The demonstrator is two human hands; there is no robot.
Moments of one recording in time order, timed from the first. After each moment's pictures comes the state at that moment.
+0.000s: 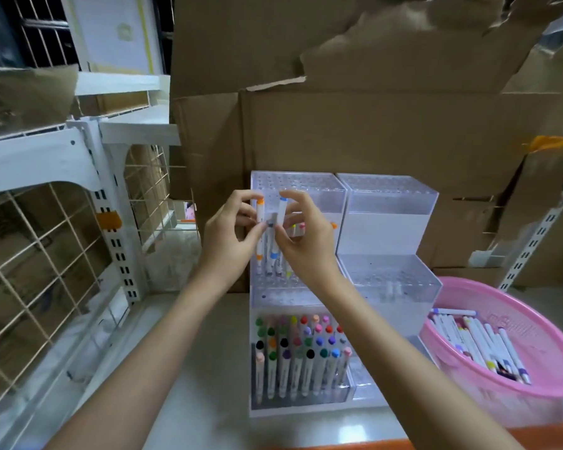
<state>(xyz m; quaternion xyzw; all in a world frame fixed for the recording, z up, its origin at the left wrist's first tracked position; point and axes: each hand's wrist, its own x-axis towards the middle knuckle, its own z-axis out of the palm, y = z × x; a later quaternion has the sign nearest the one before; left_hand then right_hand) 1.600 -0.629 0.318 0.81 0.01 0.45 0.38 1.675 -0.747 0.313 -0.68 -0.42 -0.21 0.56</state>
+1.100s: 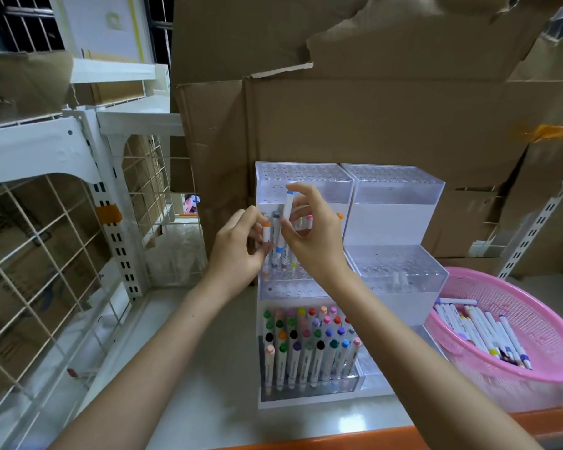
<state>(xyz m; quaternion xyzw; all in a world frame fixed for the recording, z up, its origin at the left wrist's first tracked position) 1.599 -0.619 0.289 0.87 0.00 0.40 0.29 1.675 -0.745 0.307 -0.70 -0.41 -0.23 0.54</state>
